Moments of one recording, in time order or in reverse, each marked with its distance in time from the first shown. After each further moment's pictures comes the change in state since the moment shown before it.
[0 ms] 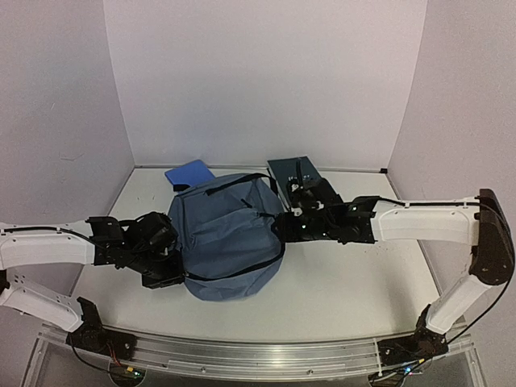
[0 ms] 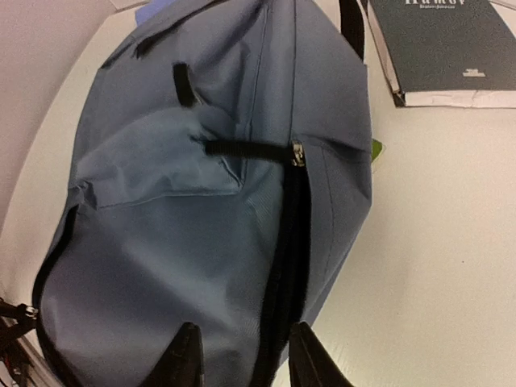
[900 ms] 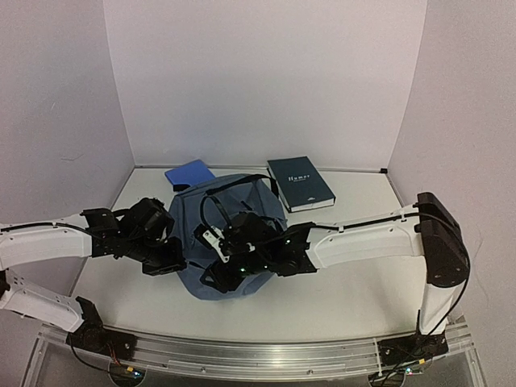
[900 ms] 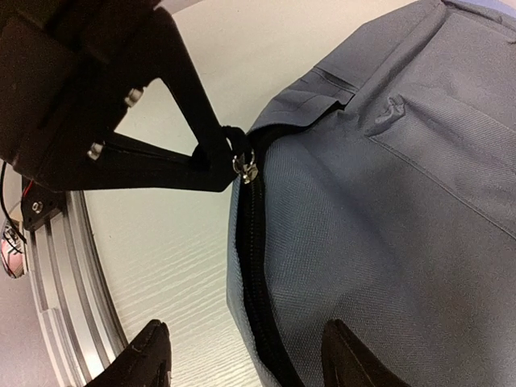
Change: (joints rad) left arm 0.099 -0.016 0.034 0.052 0.051 0.152; right arm 0.270 0.344 0.285 0.090 -0.243 -0.431
